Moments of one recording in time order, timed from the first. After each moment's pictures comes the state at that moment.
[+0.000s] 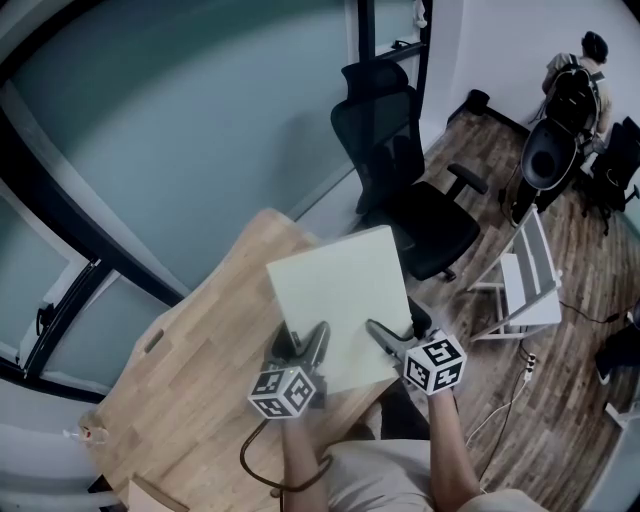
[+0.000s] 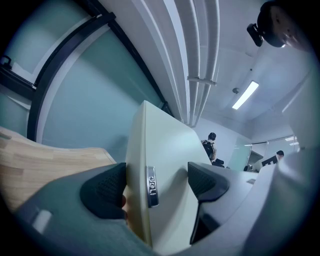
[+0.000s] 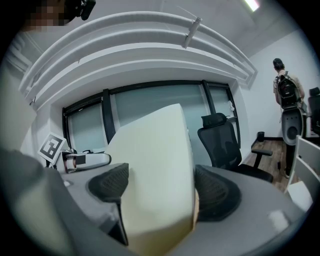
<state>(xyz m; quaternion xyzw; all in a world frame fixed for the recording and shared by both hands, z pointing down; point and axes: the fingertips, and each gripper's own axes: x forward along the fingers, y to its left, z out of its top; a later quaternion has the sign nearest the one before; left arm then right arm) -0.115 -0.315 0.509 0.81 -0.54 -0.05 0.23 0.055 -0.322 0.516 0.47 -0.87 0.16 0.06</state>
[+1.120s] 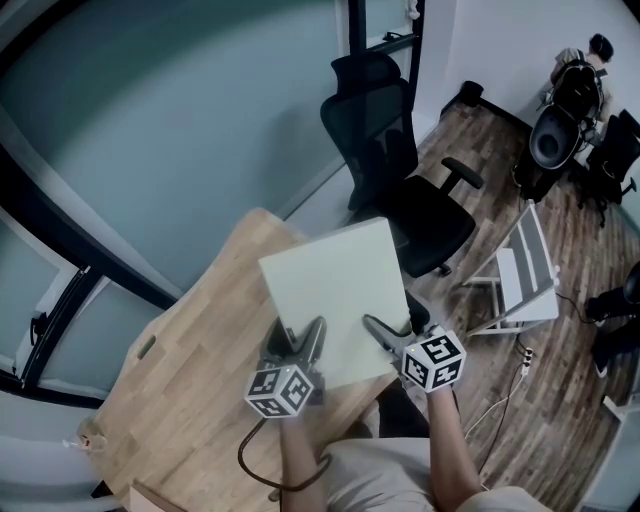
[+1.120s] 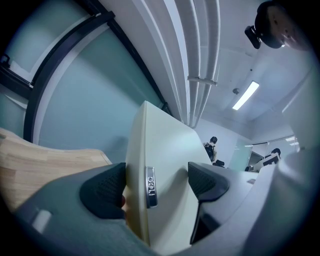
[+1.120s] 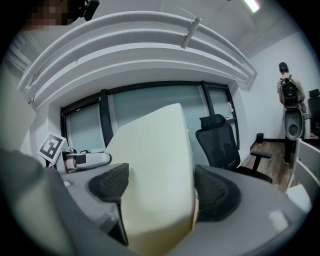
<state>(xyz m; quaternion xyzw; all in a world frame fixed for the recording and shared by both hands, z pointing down) -0.103 -0.342 0.507 0.81 -0.54 -0.06 0.22 0.068 -0.347 0.513 0.48 -0.86 0.16 0.06</state>
